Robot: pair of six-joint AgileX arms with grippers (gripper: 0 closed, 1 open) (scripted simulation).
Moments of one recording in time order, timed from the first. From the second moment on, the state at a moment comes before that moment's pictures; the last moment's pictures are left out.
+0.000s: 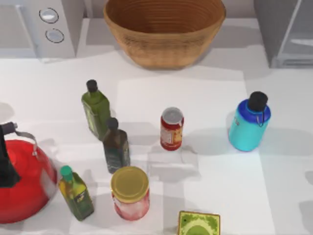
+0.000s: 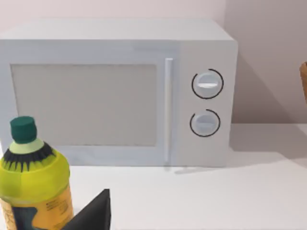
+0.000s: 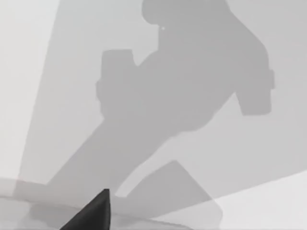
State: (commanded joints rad) left arm 0.00 0.00 0.00 0.00 0.00 0.00; right arm -0.65 0.50 0.97 -1.58 -0.35 -0.76
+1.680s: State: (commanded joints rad) left arm 0.00 0.00 0.00 0.00 0.00 0.00; right arm -1.74 1.83 1.33 -1.40 -0.94 -1.96
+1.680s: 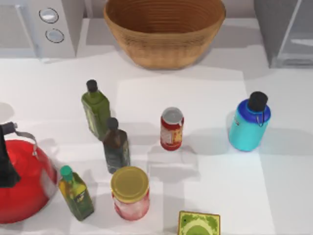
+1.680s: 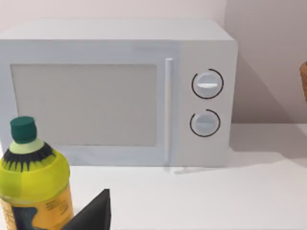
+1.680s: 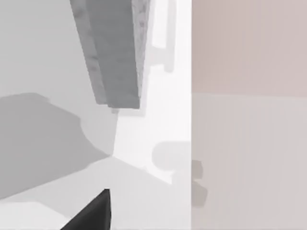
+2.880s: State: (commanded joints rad) left arm 0.00 0.00 0.00 0.00 0.00 0.00; right arm -0.93 1.83 1.30 -0.31 -0.77 -0.64
